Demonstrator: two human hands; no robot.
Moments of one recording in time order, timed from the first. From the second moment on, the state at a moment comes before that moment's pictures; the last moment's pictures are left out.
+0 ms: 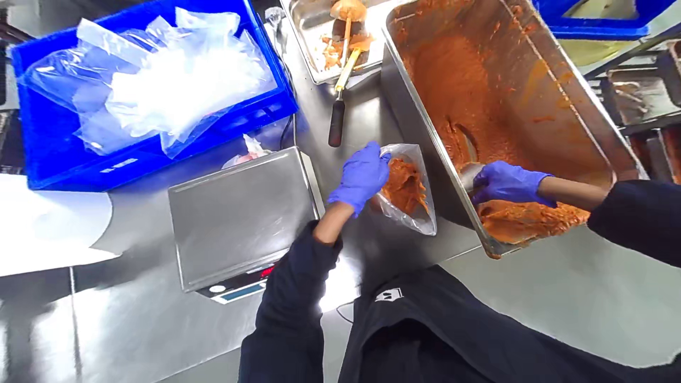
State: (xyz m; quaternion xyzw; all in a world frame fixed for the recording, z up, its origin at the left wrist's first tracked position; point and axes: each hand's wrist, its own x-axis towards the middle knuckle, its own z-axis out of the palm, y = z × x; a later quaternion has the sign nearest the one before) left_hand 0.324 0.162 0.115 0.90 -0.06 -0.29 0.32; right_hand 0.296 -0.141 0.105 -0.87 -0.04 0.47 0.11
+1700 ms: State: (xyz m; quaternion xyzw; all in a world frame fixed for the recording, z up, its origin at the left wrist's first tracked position) left_hand 0.351 0.179 0.091 0.75 -0.17 -0.35 0.53; right_hand 0.200 0.025 0.231 -0.95 -0.27 -0.13 -0.12
